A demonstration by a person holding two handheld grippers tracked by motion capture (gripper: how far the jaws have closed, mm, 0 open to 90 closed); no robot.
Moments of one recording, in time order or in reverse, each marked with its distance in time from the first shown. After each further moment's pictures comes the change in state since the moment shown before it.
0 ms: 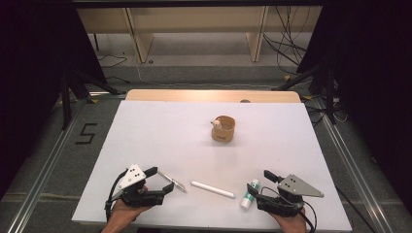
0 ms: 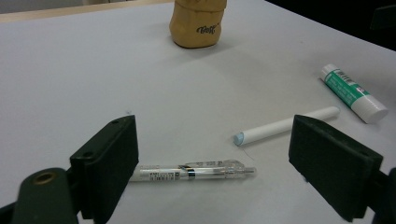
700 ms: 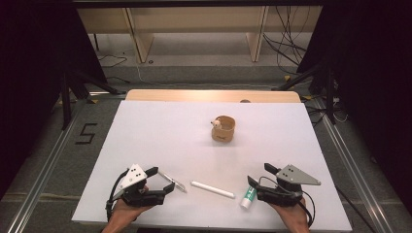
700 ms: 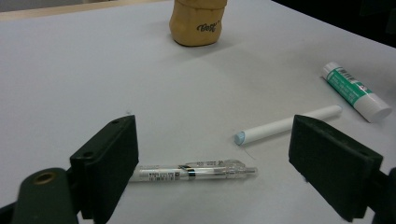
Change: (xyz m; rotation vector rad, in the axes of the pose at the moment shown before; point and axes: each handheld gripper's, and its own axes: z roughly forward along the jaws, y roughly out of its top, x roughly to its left) left arm 0.000 0.000 0.003 0.012 0.004 0.008; right arm -0.014 0.018 0.014 0.057 -0.036 -0.023
